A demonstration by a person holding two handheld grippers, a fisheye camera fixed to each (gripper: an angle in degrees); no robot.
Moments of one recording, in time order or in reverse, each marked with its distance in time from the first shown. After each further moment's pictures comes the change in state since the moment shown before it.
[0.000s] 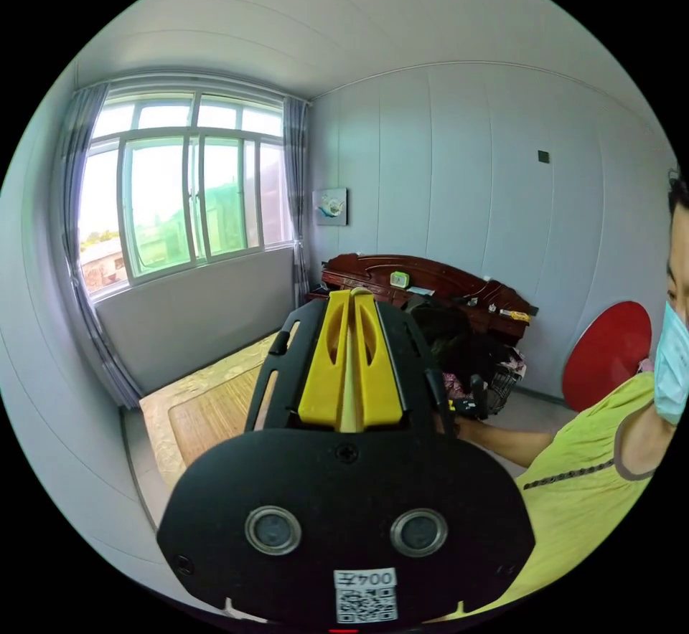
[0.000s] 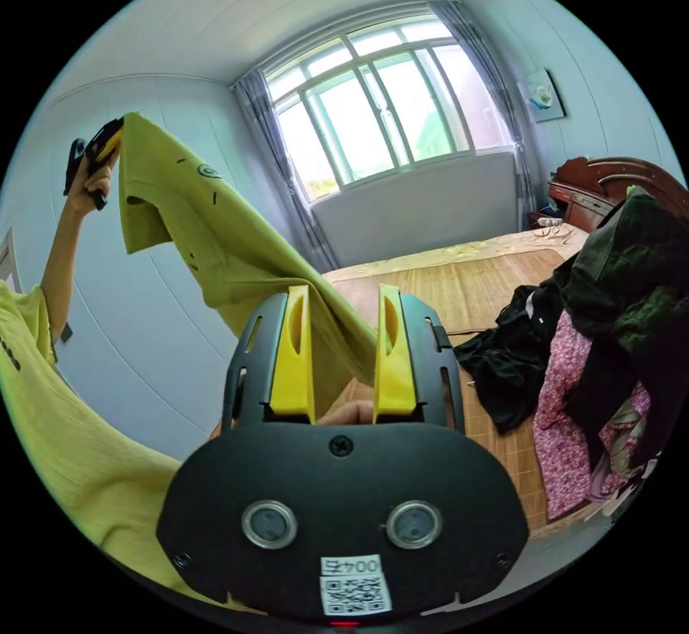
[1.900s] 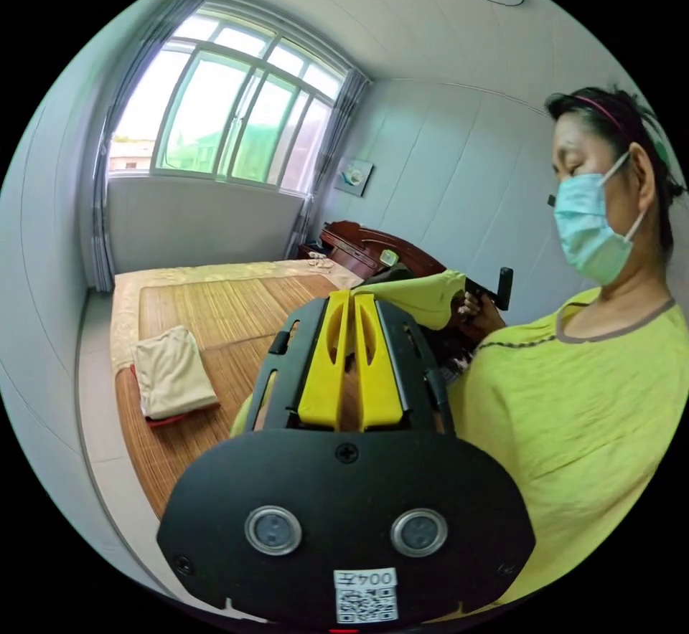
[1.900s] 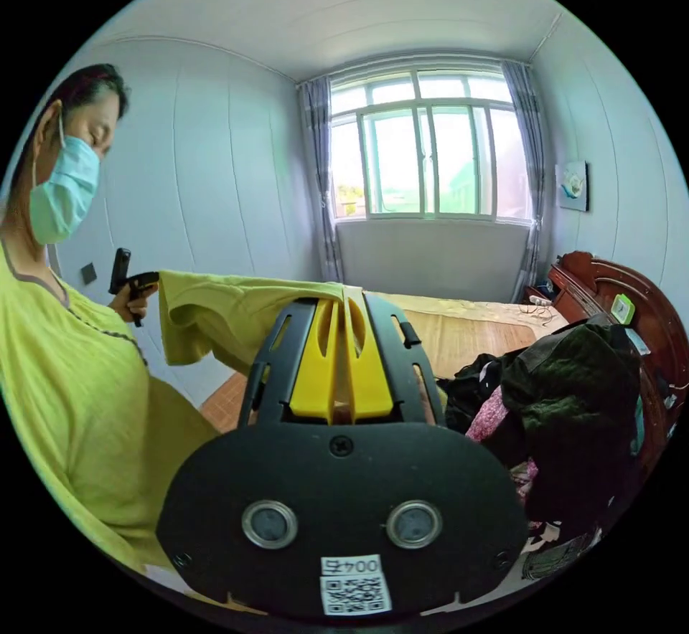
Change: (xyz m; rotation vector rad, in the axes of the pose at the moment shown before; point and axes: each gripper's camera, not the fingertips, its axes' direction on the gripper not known) left arm -0.048 0.270 -0.160 -0.103 0.104 -0.375; right arm -0.106 -0.063 -0.339 0.038 0.026 -0.285
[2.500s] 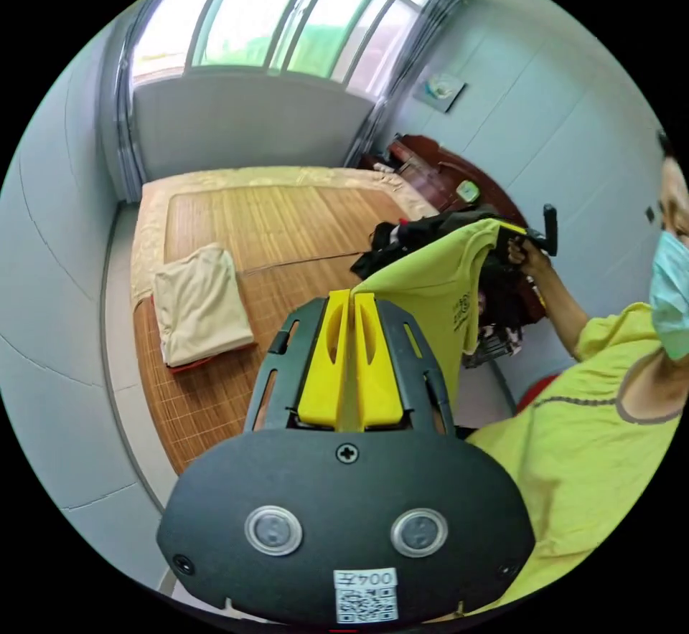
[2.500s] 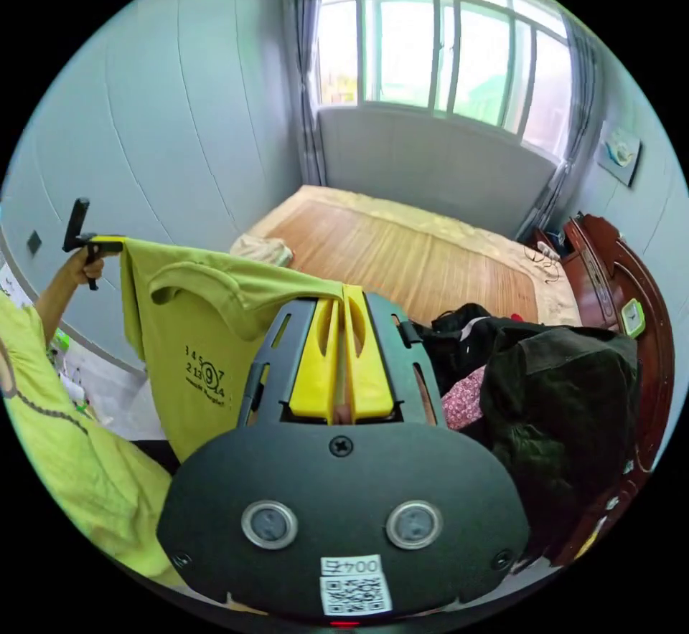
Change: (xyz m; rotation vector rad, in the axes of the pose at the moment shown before) left arm -0.210 -0.064 0.267 -0.417 -0.231 -0.194; right arm 0.187 0.103 0.297 -0.577 0.090 -0.080
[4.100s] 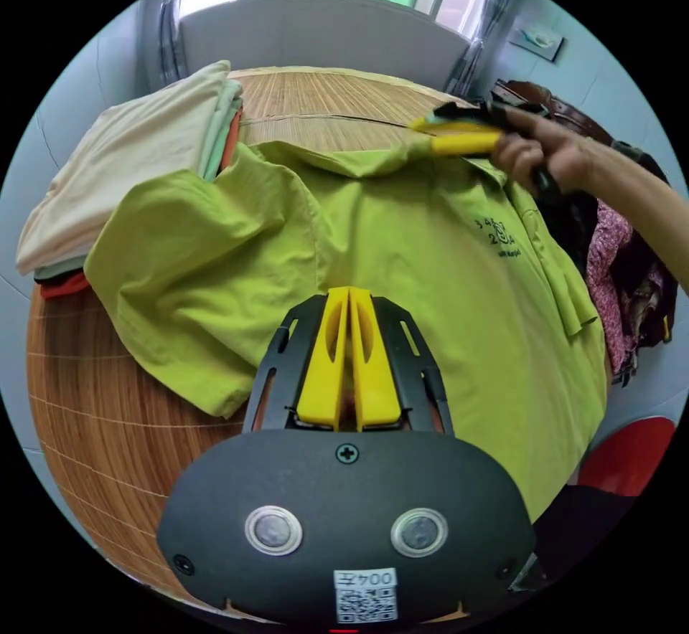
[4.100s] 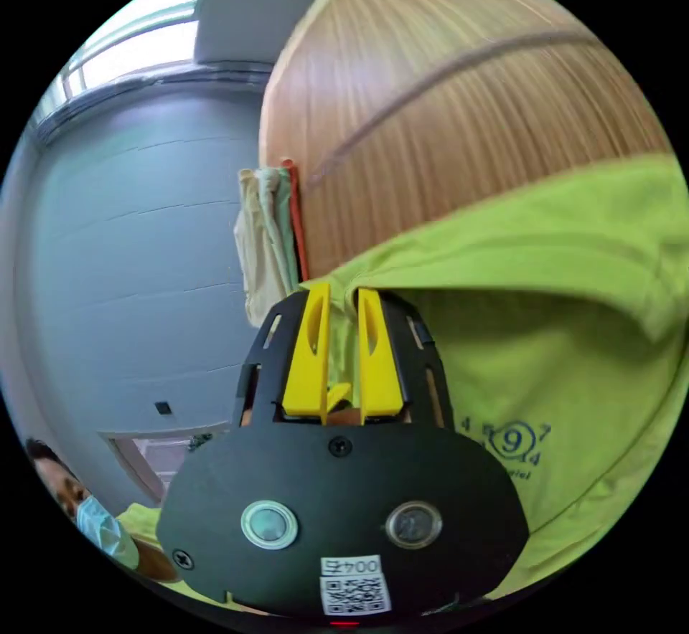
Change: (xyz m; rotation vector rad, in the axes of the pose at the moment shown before) left arm -0.116 0.157 0.513 -0.049 -0.259 -0.134; right arm 0.063 0.348 0.480 -0.363 -0.819 0.627
